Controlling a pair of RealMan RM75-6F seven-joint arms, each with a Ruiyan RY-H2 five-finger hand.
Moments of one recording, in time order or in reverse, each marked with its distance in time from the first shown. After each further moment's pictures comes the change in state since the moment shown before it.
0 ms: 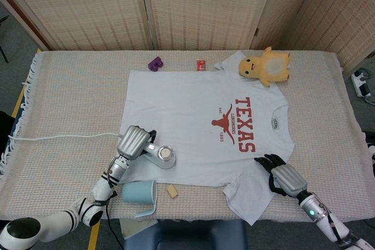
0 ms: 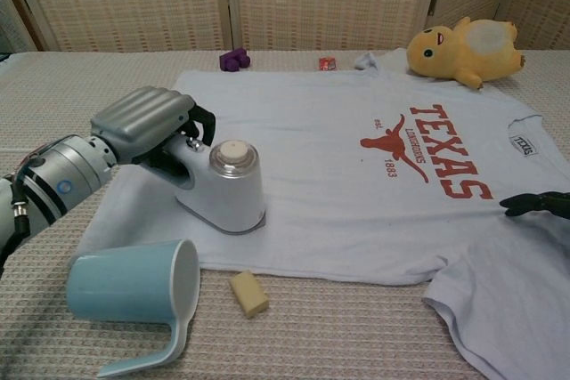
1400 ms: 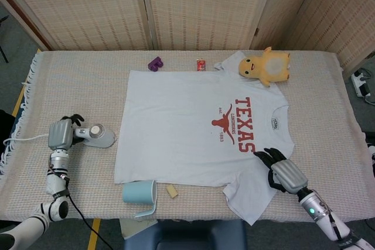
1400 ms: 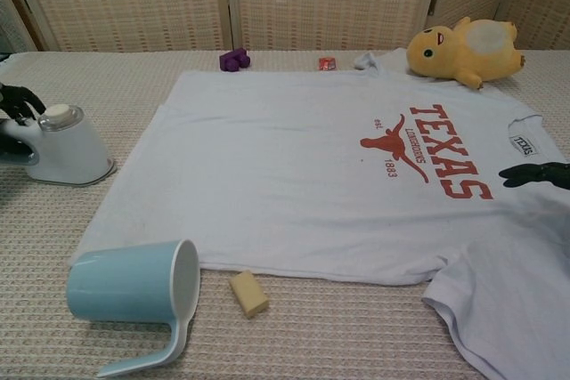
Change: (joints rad) left arm 0.173 0.083 -0.165 0.230 -0.294 -0.126 -0.239; right arm -0.004 0.038 0.032 -0.074 0.009 0.054 -0.061
